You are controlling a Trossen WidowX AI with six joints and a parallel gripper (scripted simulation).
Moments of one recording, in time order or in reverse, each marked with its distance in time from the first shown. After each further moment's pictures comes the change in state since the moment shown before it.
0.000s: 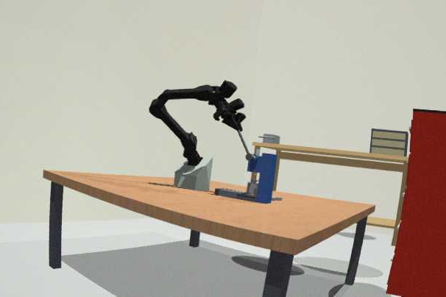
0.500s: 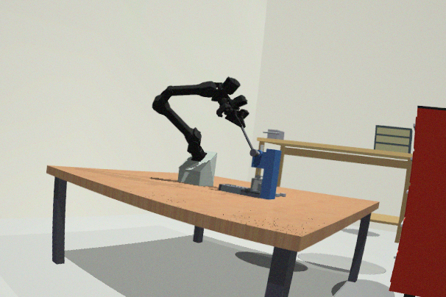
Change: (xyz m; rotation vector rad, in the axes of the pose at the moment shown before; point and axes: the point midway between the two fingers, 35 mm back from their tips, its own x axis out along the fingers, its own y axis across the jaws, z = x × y) arm -0.001 0.000 -0.007 0.000 0.000 0.001
